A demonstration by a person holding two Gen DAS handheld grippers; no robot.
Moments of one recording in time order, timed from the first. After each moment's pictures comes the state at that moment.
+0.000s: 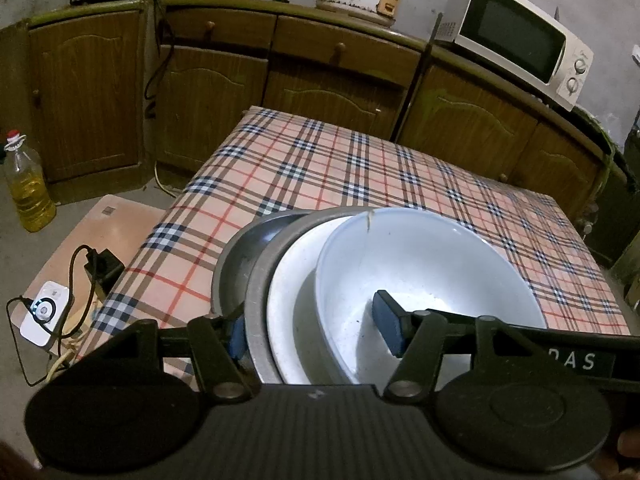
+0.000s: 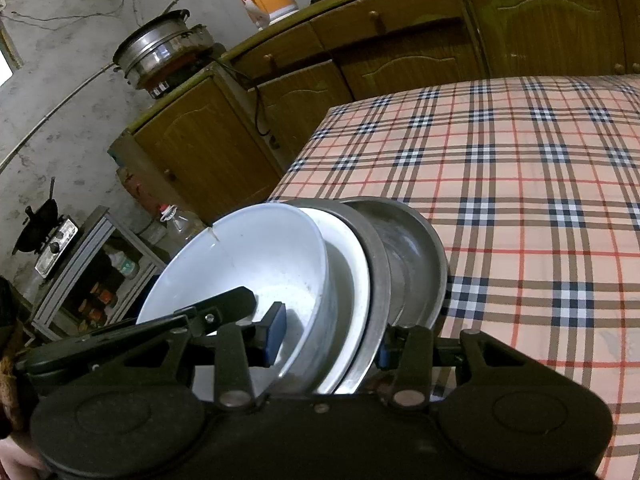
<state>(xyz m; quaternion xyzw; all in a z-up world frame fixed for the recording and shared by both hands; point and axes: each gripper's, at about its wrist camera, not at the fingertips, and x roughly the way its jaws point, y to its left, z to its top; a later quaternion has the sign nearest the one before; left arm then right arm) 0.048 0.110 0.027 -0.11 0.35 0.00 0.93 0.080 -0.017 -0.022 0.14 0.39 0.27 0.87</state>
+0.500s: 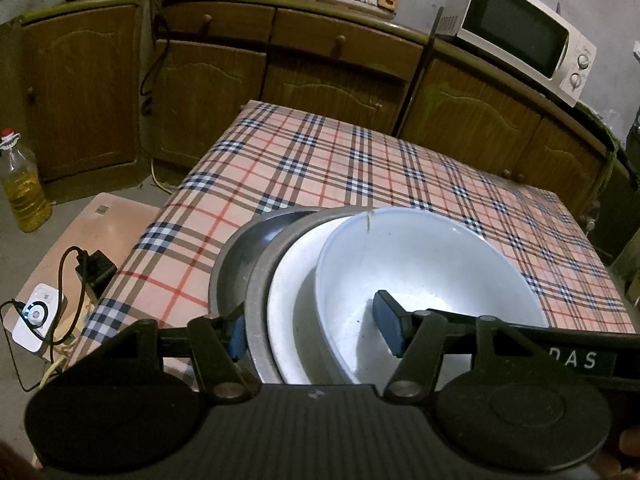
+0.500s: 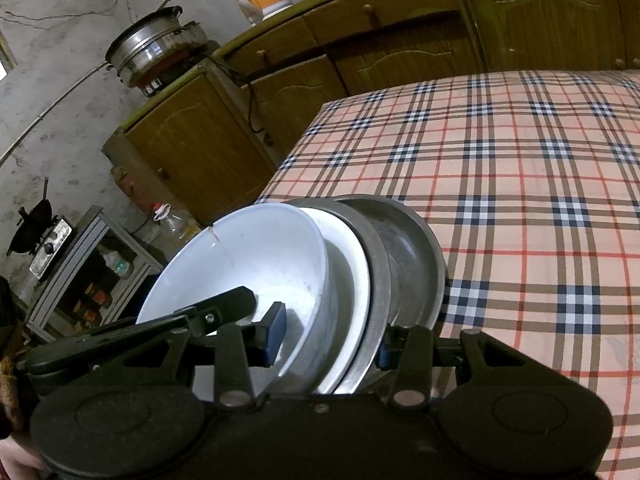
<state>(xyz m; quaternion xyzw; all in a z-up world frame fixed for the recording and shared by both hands) 0.061 0.112 0.017 -0.11 0.36 0.00 0.93 0.092 -0.012 -0.031 0.14 0.40 0.26 0.87</state>
